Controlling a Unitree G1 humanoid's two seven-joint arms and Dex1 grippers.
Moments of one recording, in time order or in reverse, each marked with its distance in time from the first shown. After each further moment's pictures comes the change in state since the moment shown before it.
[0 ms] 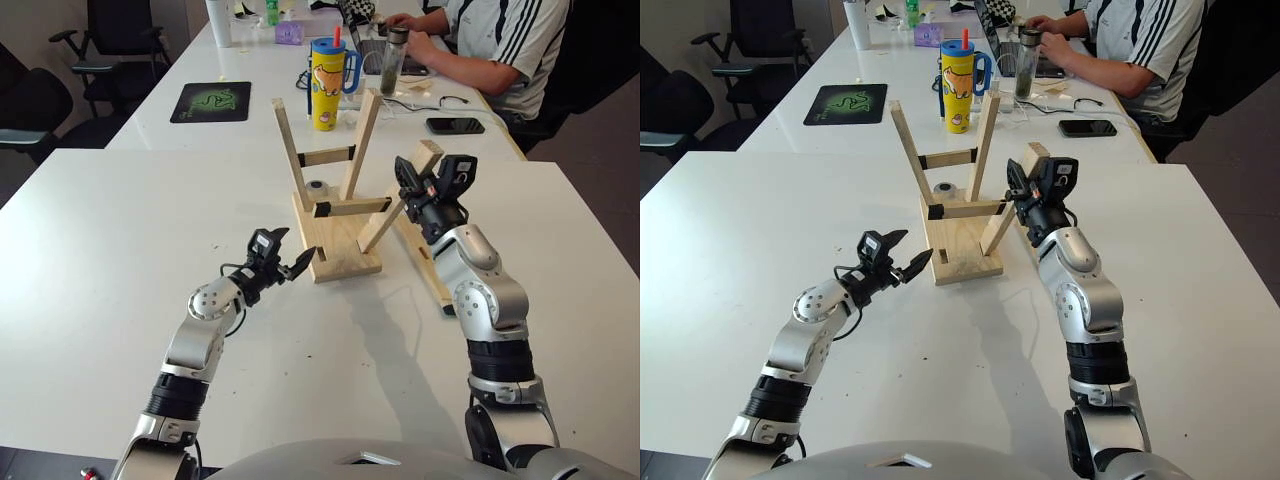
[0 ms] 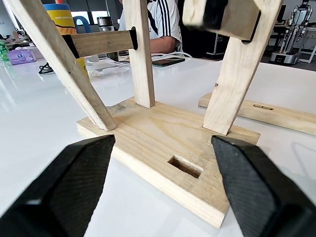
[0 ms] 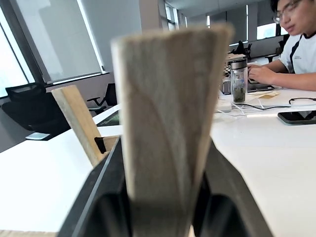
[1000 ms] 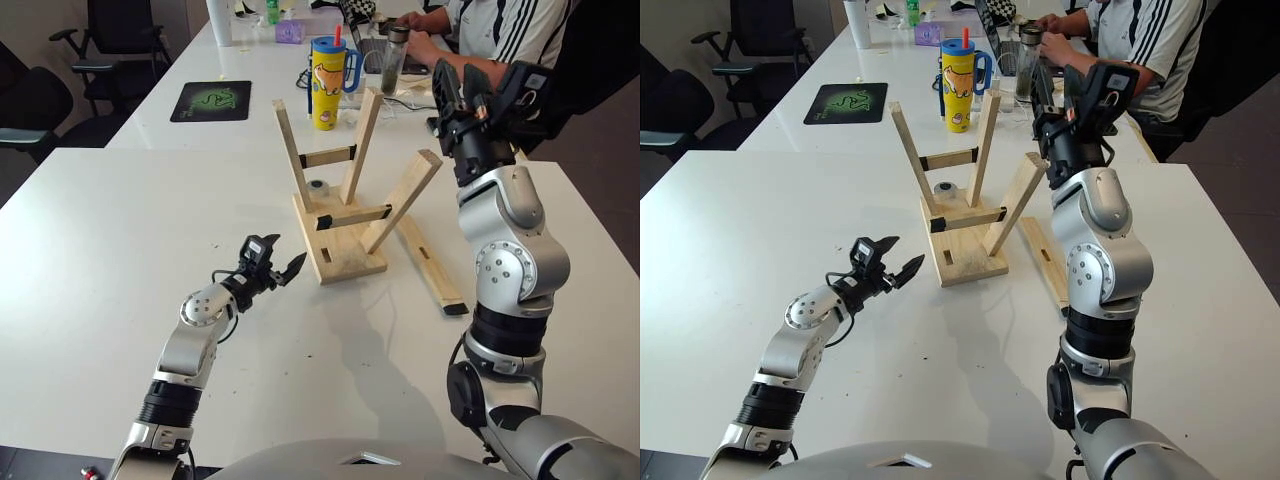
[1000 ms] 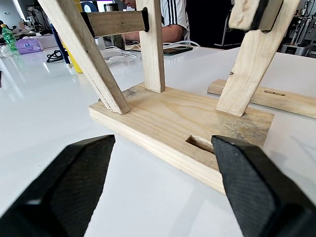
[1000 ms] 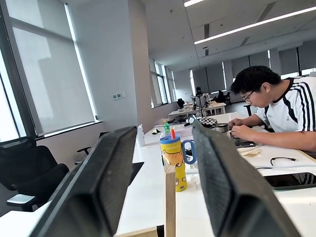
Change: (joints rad) left arm 0.037 0.022 0.020 -0.006 0.010 0.003 0.000; right arm -0.264 0.066 -0.175 -0.206 0.005 0.186 -0.121
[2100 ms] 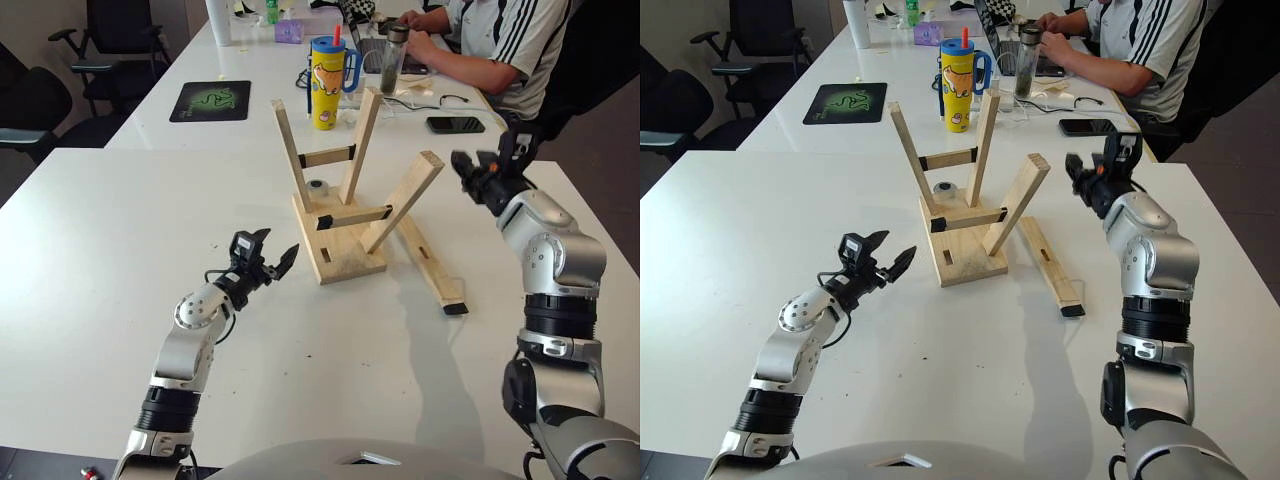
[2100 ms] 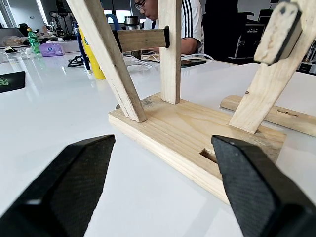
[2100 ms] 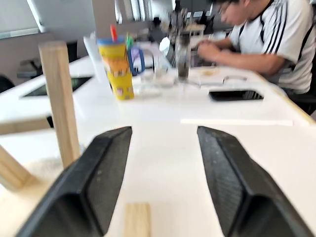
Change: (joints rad) left arm 0.036 -0.027 0.062 -0.066 -0.049 0.027 0.056; right arm 0.083 -0.329 -0.025 0.471 -0.100 0.113 0.309
